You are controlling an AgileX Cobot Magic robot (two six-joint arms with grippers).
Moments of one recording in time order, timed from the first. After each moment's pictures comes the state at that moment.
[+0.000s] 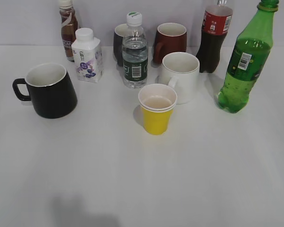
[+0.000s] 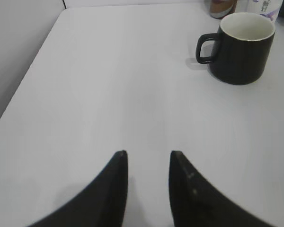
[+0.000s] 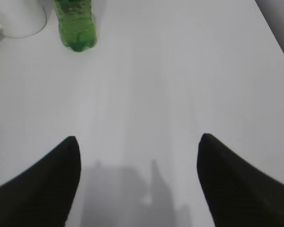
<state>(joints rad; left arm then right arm) 0.00 -0.01 -0.52 0.09 1.07 -0.04 0.11 -0.01 -0.50 -0.08 1.04 0.01</state>
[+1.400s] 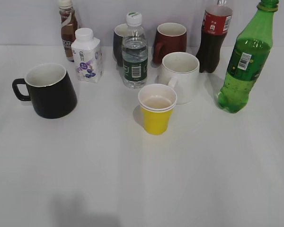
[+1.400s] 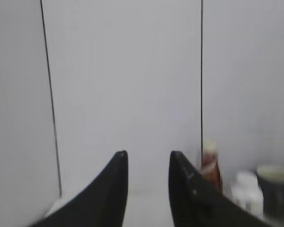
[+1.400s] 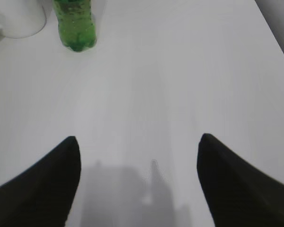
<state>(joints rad) 0.00 0.02 -0.47 0.07 0.40 -0.04 0.11 -0.01 -0.50 -0.08 1.04 0.01</state>
